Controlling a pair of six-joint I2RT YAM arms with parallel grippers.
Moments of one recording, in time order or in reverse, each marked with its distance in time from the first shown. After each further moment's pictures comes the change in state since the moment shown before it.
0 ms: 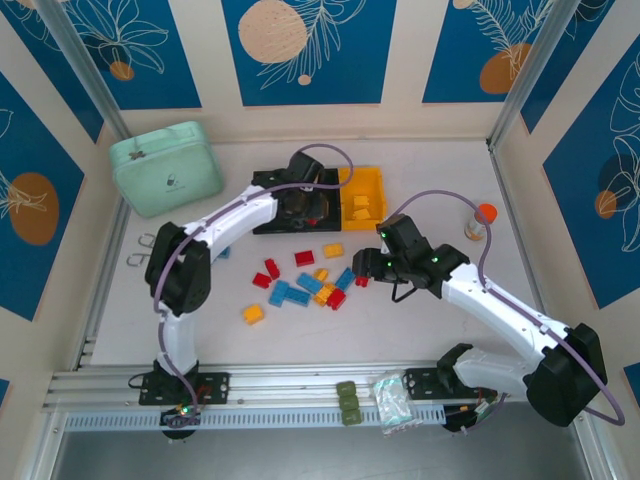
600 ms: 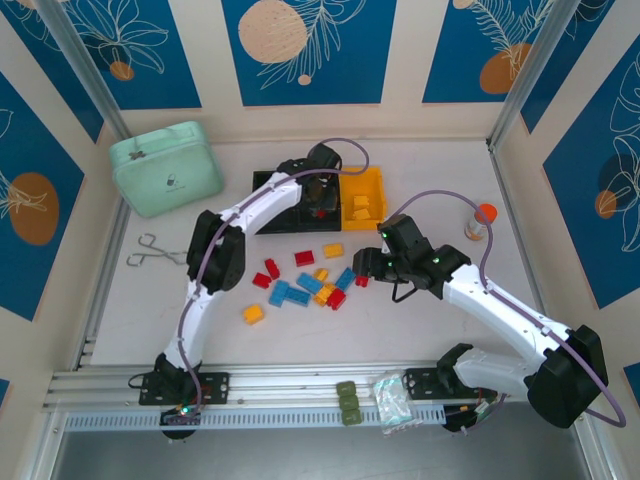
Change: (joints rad) left arm 0.014 0.322 0.397 -0.175 -0.068 0.060; right arm 0.000 -0.006 -0.002 0.003 0.008 0.003
